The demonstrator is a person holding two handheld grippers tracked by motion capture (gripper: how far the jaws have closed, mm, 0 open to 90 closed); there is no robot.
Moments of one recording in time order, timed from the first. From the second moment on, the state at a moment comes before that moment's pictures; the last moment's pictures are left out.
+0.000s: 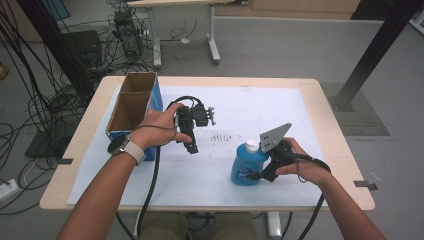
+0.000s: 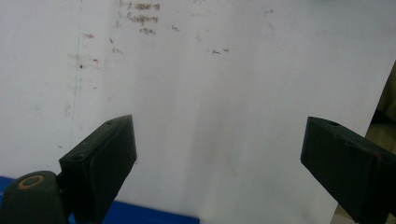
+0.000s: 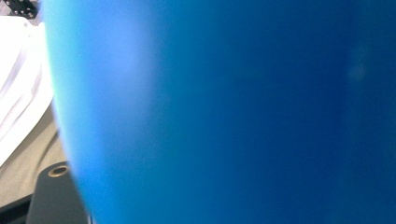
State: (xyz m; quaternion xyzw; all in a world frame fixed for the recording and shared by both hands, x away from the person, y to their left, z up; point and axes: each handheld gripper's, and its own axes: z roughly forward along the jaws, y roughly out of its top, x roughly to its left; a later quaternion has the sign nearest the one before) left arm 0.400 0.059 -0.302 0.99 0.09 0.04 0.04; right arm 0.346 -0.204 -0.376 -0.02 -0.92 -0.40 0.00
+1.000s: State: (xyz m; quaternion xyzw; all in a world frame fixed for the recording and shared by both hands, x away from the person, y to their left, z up) left arm 0.401 0.058 -0.304 0.99 0.09 0.03 0.04; right arm 0.346 -0.204 -0.382 -0.02 -0.91 -0.42 0.00
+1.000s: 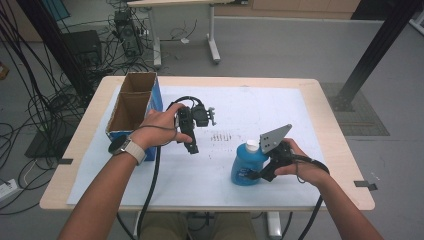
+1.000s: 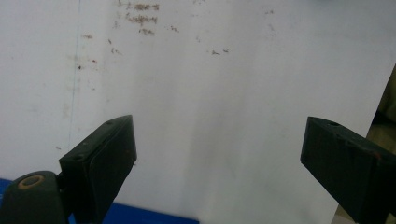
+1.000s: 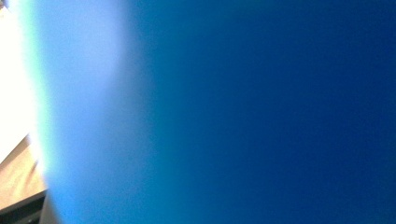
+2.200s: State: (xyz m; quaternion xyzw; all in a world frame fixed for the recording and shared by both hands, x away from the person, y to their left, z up) left arm 0.401 0.057 -0.306 0.99 0.09 0.03 0.04; right arm 0.345 -0.206 -0.388 -0.01 -0.90 -0.43 0.00
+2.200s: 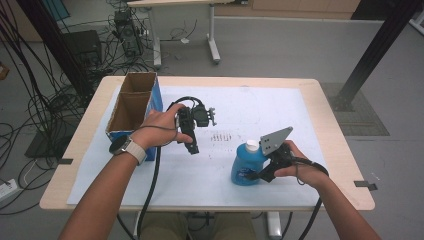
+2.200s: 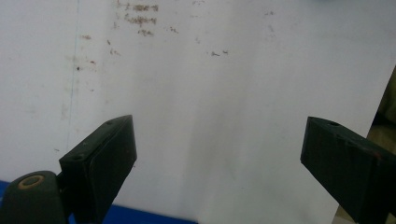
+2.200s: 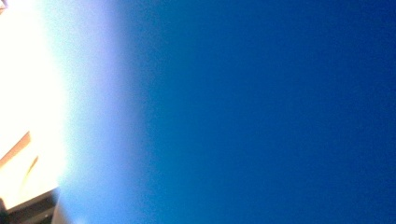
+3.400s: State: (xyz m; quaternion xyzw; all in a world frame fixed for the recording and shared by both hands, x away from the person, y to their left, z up) left arm 0.401 0.057 -0.306 0.99 0.10 0.03 0.04; right arm 0.346 -0.206 -0.392 0.00 -0.90 -0.45 0.00
